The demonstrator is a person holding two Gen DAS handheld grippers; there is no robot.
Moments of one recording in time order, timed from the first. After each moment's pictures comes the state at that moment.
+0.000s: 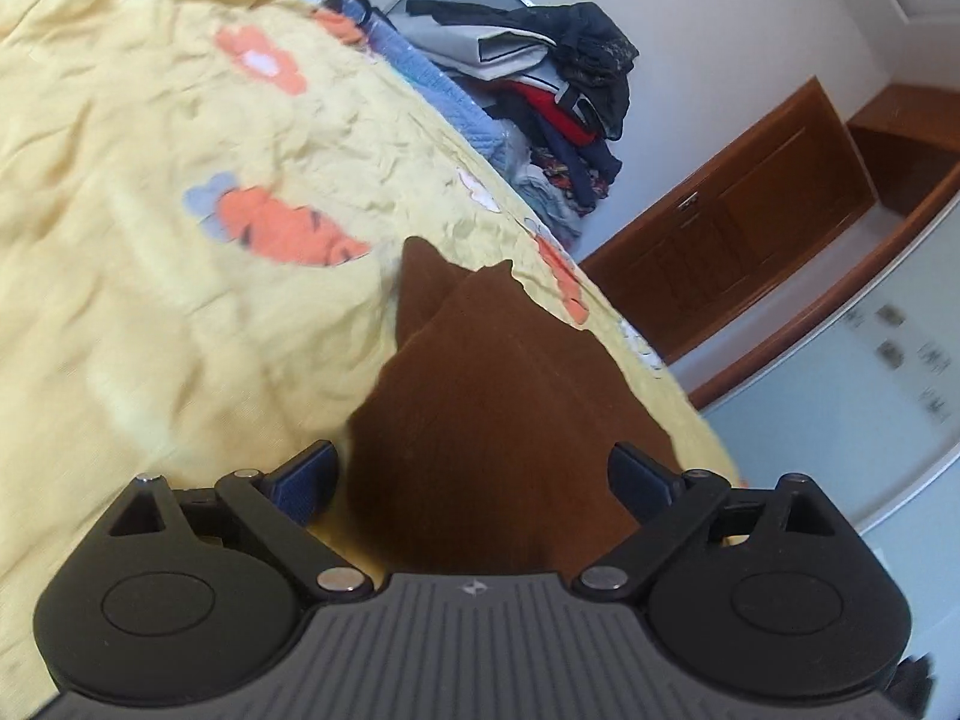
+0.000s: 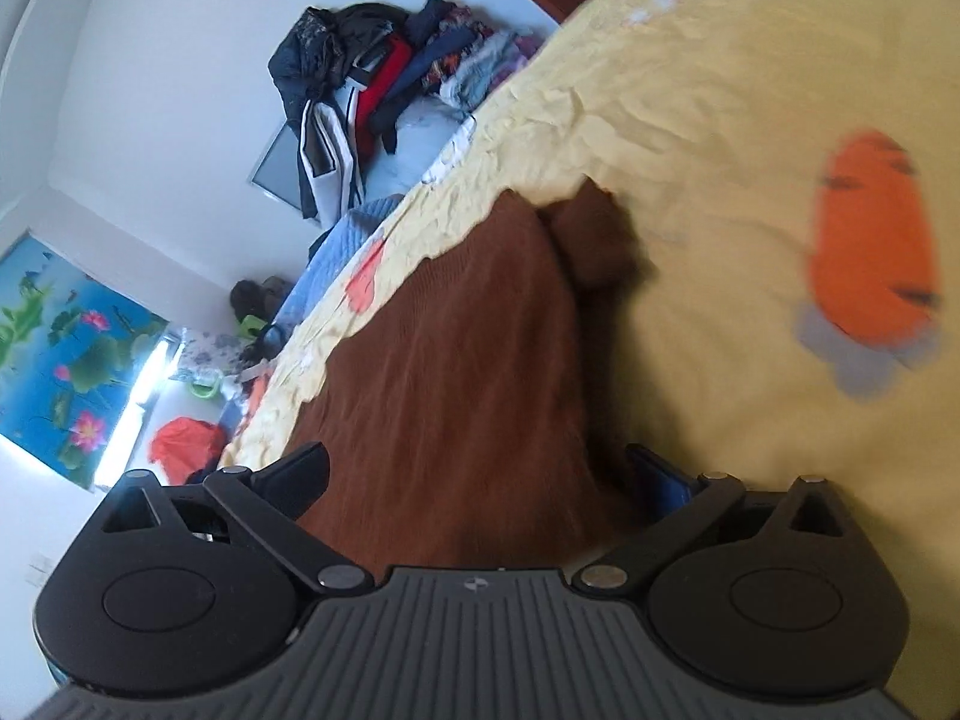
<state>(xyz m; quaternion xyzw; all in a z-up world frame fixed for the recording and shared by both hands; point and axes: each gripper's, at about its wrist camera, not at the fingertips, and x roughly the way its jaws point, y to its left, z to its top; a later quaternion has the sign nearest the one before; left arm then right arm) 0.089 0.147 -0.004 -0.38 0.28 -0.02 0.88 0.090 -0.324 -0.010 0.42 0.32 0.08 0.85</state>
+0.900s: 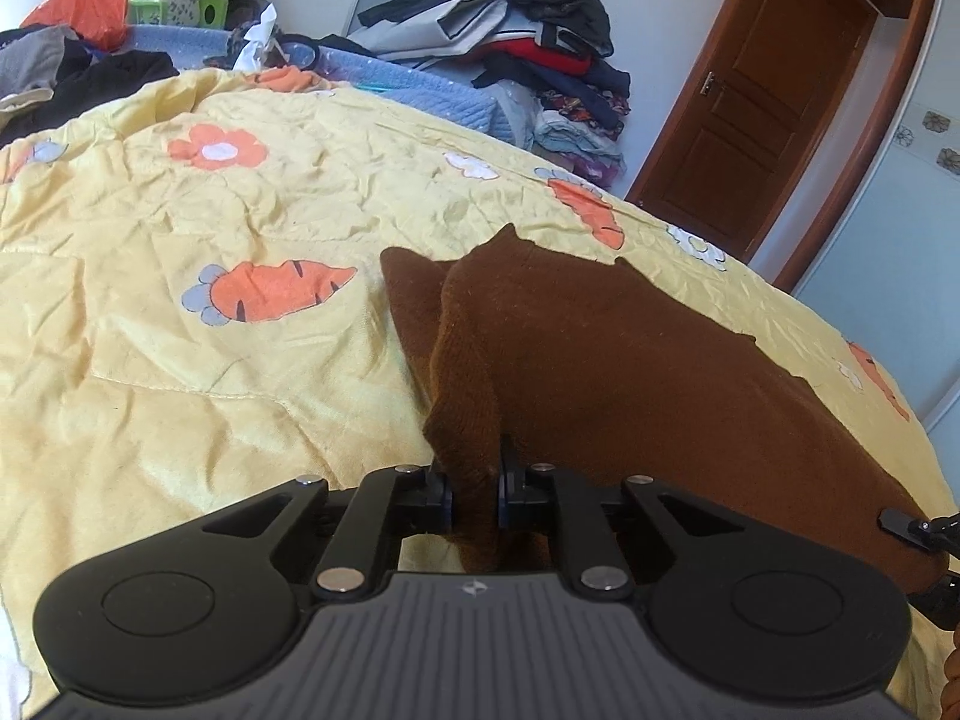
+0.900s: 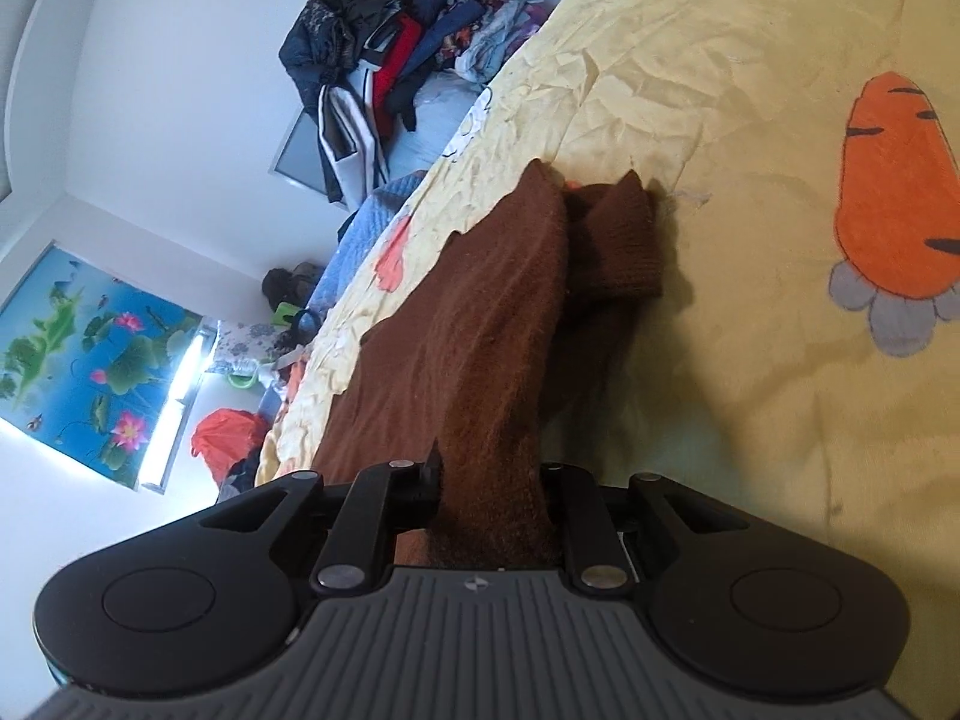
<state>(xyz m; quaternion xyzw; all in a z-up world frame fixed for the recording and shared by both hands) 0.077 0.109 0.035 -0.19 0.34 0.02 0.92 0.077 -0.334 -0.014 0.46 0.33 0.13 0.81</state>
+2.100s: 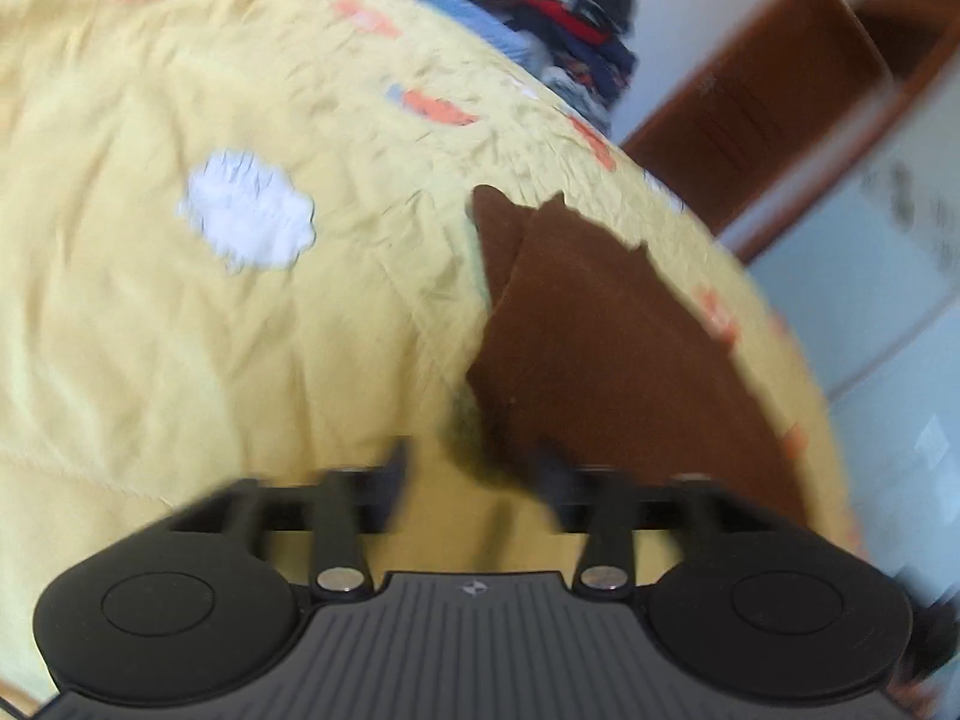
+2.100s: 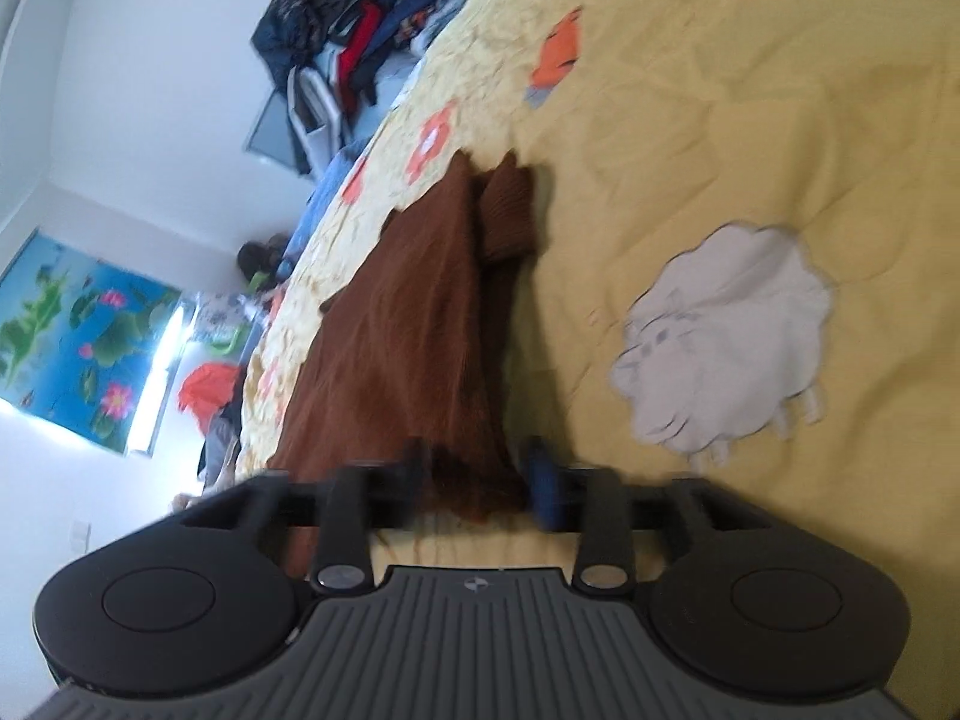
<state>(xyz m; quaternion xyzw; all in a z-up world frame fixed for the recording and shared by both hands) -0.124 0.179 0.012 -0.35 0.37 -0.04 0.86 -0.148 -0.364 -0.016 0.47 0.37 0.10 0.80</state>
